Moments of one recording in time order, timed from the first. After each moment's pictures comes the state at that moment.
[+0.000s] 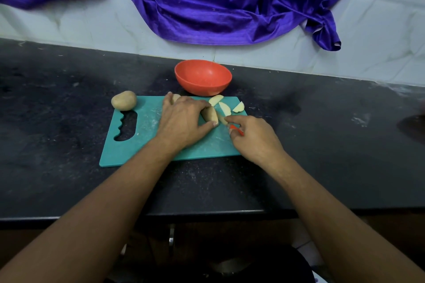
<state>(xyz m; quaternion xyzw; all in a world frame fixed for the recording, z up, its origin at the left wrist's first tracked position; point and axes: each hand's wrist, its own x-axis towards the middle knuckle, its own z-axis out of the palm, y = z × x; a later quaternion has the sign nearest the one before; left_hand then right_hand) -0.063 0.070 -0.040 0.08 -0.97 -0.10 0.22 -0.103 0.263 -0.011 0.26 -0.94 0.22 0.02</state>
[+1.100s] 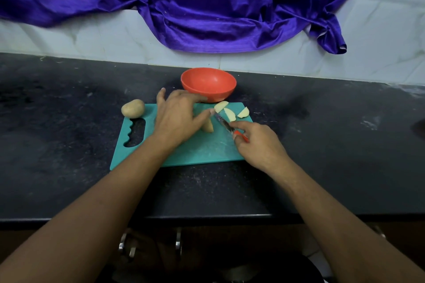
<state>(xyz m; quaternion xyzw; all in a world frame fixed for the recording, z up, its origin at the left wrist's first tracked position) -0.052 0.057 -0.015 0.11 -0.94 -0.15 0.29 -0.106 0.268 -0.019 0.28 -0.93 0.24 0.01</state>
